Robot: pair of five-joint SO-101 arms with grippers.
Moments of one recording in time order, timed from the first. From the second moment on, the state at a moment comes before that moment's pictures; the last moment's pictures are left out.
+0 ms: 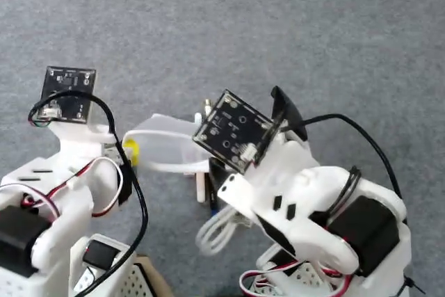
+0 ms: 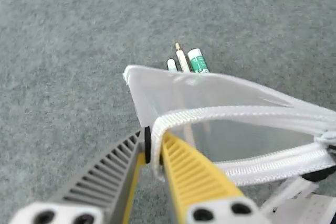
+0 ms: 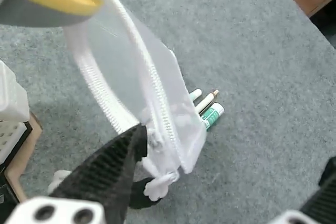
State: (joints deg) left arm 14.5 -58.9 9.5 100.8 12.1; right arm -39.5 -49.0 2.2 100.4 18.2
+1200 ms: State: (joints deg) left arm 14.6 -64.2 24.0 97.2 12.0; right arm -48.9 -61.8 17.8 100.8 21.5
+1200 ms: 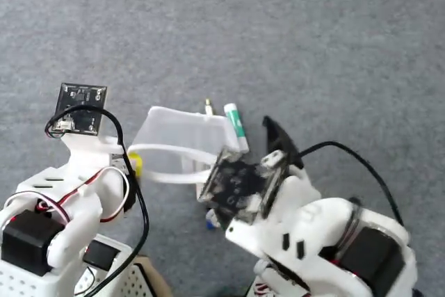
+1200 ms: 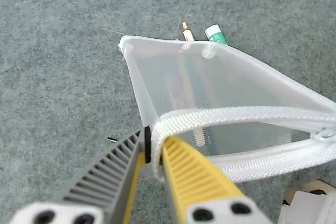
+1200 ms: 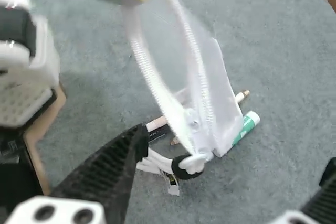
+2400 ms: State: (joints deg) left arm 14.6 -64.2 24.0 97.2 12.0; right arm -50.0 -61.8 35.6 88.5 24.4
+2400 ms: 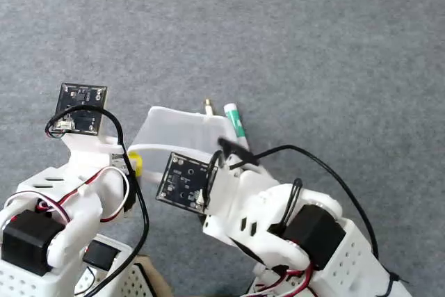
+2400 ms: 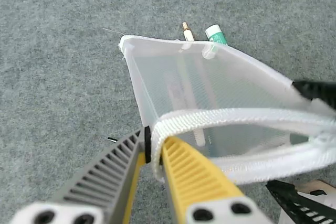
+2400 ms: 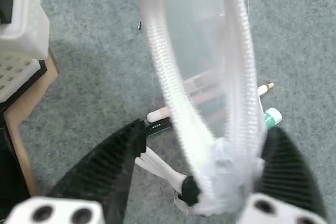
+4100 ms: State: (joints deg) left arm 14.4 -64.9 29.1 97.1 12.1; right arm -49.8 -62.1 29.8 86.4 24.5
